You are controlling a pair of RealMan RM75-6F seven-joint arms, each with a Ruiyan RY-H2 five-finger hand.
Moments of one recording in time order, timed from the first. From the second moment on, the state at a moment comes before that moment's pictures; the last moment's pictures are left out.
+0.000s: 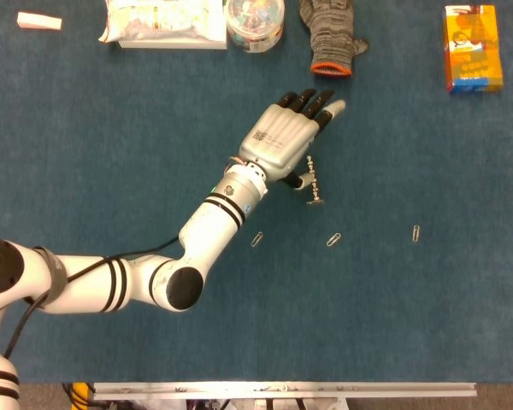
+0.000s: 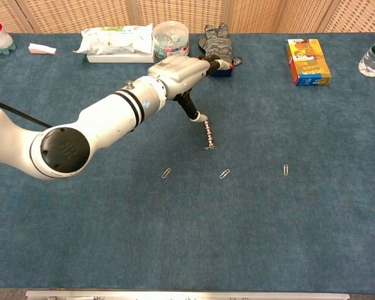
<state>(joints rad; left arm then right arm) -1.11 -1.75 -0.24 -1.48 0.71 0.92 0.60 -0.12 -1.11 0.14 -1.34 -1.57 1.89 0.60</state>
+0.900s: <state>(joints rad) -0.77 -1.27 0.05 -2.01 1.01 1.38 0.73 -0.01 -1.11 0.13 -1.43 -1.64 1.75 0.42</state>
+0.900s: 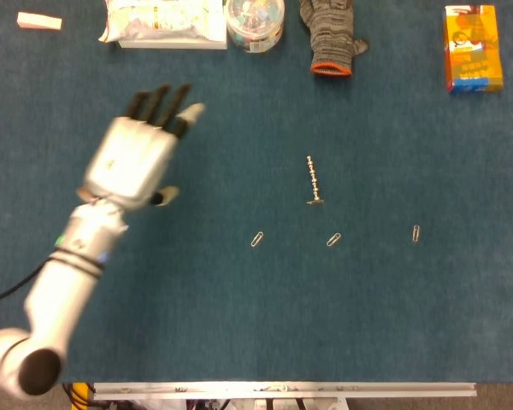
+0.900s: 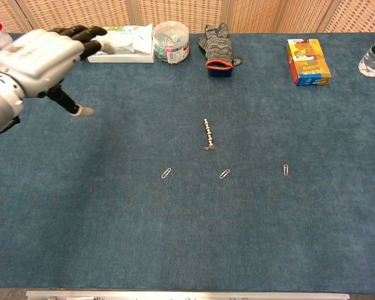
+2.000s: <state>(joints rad) -0.22 -1.08 0.23 -1.80 1.53 1.75 0.42 0.11 -1.18 0.11 -1.47 -1.63 1.59 0.20</state>
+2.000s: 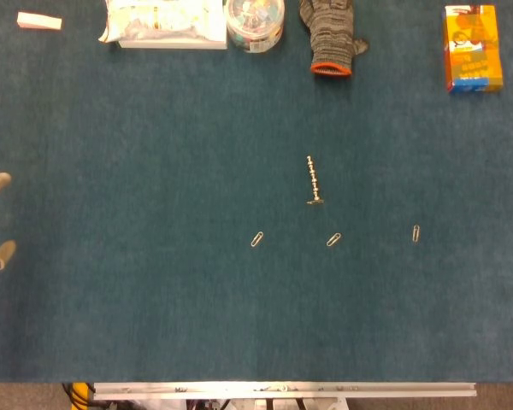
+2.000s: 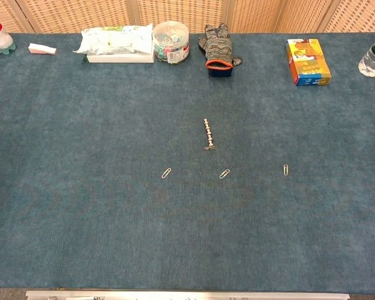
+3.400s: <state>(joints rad) -0.05 -1.02 0.05 -1.64 1.54 1.71 0.03 0.58 -1.19 0.19 -1.55 -1.67 1.06 -0.20</state>
